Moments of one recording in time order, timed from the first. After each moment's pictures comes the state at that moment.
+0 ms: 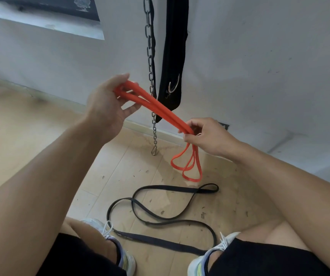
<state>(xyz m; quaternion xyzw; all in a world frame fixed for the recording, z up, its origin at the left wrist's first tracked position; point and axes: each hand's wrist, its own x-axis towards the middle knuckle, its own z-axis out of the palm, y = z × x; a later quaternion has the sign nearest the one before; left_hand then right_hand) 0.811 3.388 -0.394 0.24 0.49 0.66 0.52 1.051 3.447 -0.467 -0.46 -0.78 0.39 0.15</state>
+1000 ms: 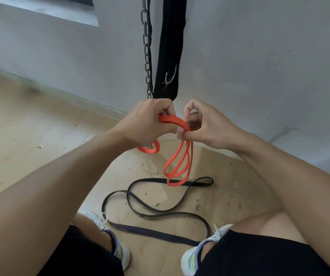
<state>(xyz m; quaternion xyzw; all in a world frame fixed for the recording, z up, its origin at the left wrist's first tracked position) 0.861 3.380 -0.429 0.71 0.59 0.27 0.27 1.060 3.433 -0.439 -0.39 -0.77 0.48 0.15</state>
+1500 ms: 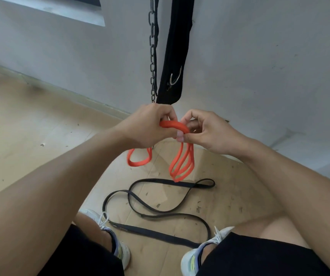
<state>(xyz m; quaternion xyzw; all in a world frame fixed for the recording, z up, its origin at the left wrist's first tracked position) 0.851 3.377 -0.430 0.71 0.61 0.21 0.28 1.053 3.429 -0.447 -0.39 -0.77 0.49 0.14</state>
